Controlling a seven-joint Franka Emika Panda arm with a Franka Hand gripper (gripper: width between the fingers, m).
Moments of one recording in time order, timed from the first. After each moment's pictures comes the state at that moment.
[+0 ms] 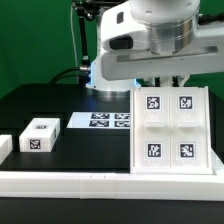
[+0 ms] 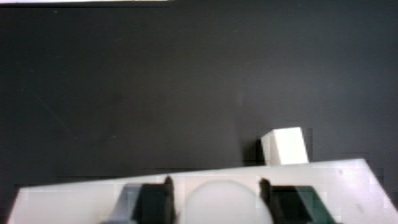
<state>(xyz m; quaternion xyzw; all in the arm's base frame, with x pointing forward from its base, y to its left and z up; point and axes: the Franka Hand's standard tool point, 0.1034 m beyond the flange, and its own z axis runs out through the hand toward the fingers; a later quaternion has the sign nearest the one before) 0.551 0.092 0.128 -0.95 0.03 0.30 0.07</state>
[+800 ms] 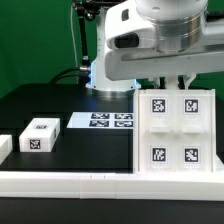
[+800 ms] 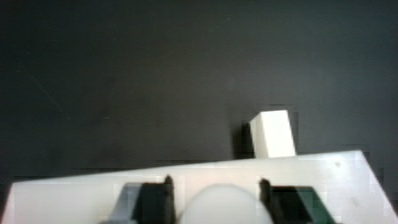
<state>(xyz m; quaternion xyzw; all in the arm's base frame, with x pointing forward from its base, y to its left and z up) 0.570 0.100 0.132 -0.95 0.02 0.30 0.07</state>
